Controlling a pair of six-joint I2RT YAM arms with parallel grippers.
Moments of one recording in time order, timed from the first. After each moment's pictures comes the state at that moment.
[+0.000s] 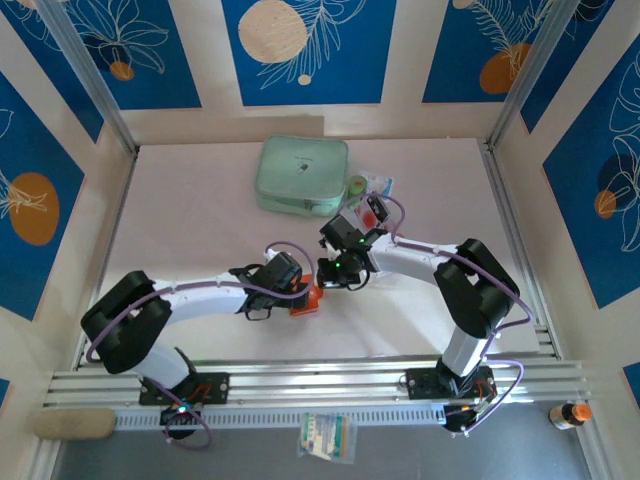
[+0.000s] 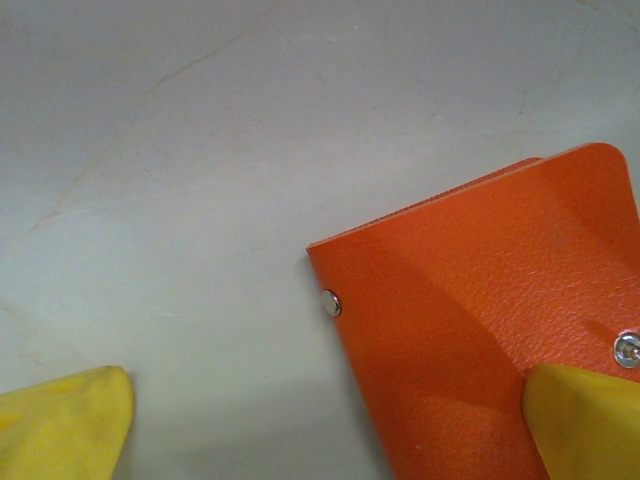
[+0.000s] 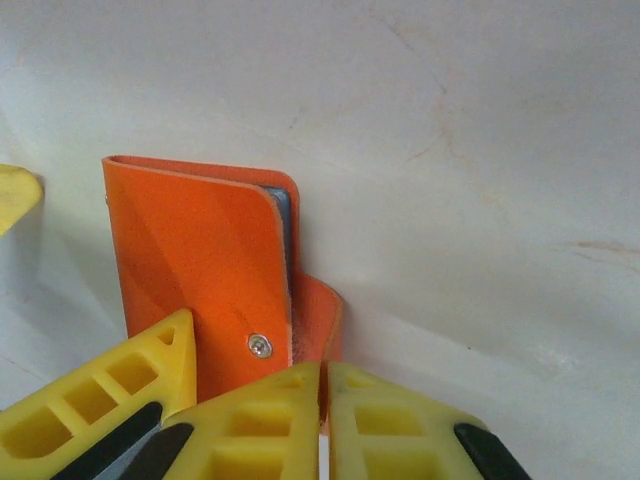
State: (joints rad) left arm -0.87 1.51 0.70 -0.32 -0.21 -0.65; right arm 0.75 1.72 1.04 -0.51 -0.28 0.61
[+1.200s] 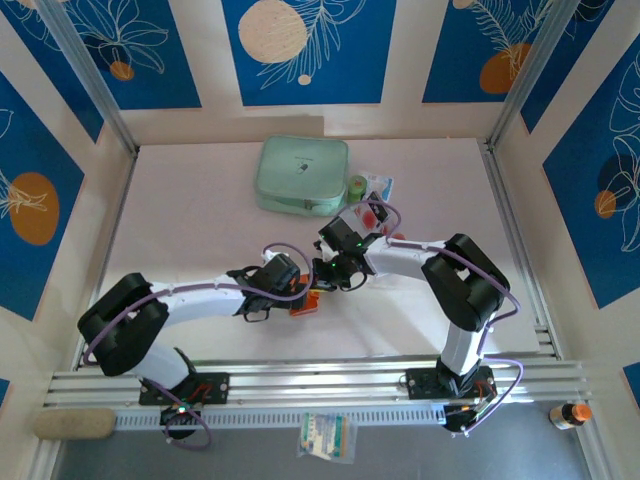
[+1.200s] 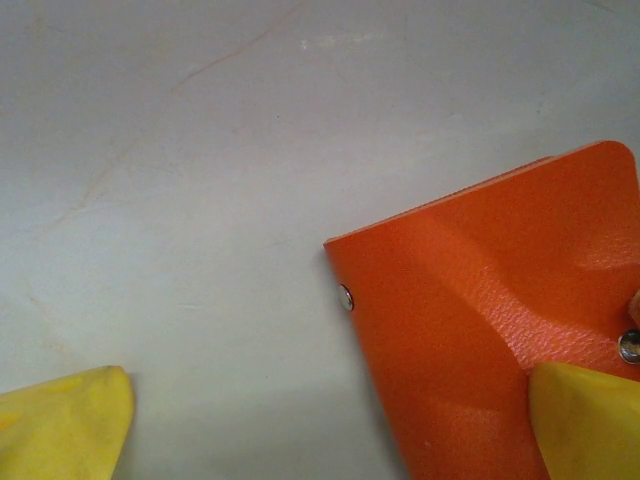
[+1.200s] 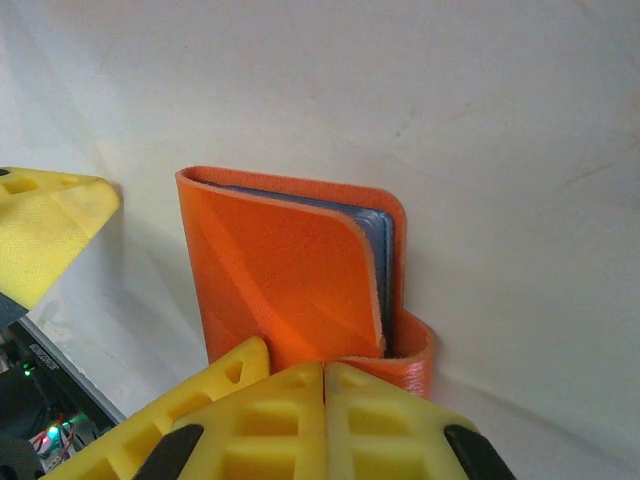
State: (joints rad) left arm -0.87 1.49 0.68 -0.30 -0.23 -0.66; right arm 0.74 1.79 1.00 -0.33 -0.46 0.72
